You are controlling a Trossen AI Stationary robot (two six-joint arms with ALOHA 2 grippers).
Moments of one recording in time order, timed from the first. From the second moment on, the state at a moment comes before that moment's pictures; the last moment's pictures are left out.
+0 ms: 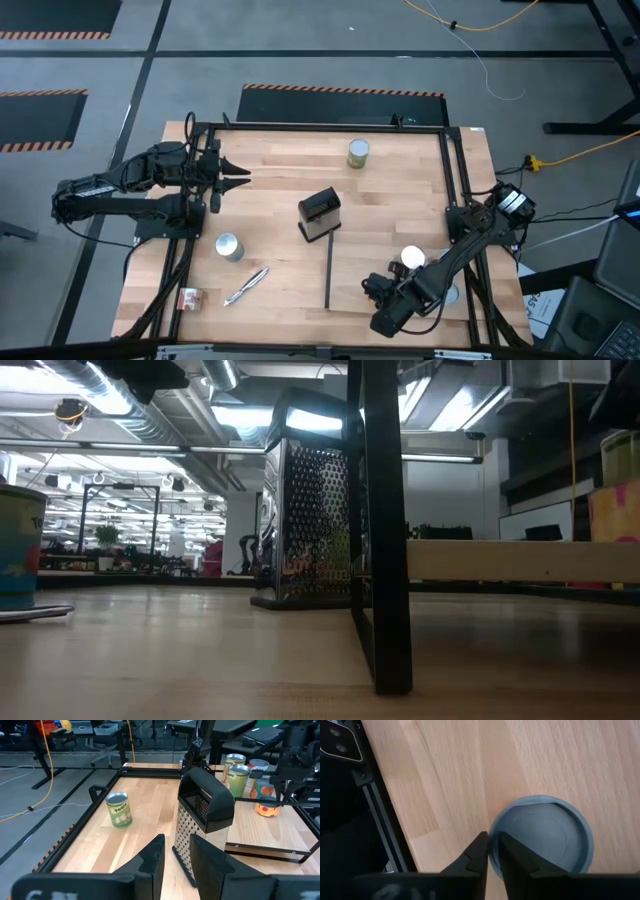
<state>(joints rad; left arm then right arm) 0.21 0.52 0.72 -0.46 0.04 0.03 0.74 1.80 1.32 -0.79 0.19 1.12</state>
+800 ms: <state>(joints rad) 0.21 0.52 0.72 -0.47 0.10 -0.12 0.72 1.80 1.52 -1.03 0.23 0.86</state>
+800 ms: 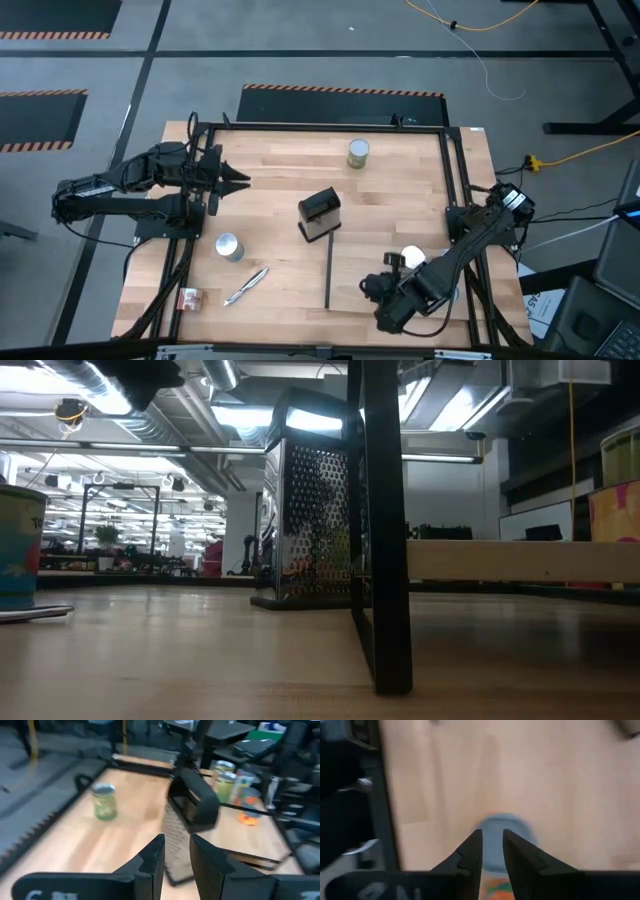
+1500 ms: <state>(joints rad) -0.13 0.61 0.72 -0.69 0.04 -0.68 0.48 1.64 1.57 -1.32 0.49 0.31</state>
